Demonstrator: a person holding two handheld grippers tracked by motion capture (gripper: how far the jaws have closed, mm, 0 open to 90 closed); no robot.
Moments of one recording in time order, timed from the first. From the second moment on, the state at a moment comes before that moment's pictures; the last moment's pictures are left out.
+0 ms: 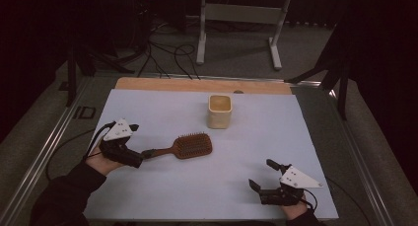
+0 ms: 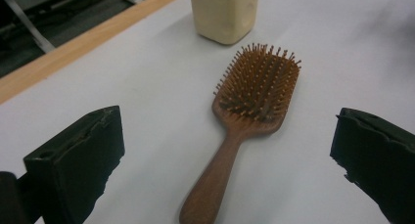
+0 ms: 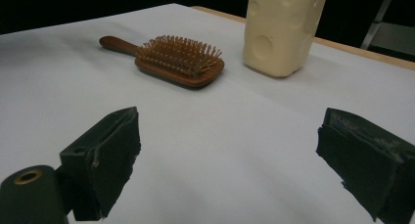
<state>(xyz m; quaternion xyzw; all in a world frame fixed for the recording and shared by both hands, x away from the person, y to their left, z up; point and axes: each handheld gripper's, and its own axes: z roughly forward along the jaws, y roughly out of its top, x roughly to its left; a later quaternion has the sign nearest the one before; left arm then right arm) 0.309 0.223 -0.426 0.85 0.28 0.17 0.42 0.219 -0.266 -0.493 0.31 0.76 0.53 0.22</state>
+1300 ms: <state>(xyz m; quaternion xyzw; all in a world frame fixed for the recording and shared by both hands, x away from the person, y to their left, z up) 0.350 0.210 -0.453 0.87 0.37 0.14 0.29 0.219 -0.264 -0.494 0.31 0.76 0.53 0.22</state>
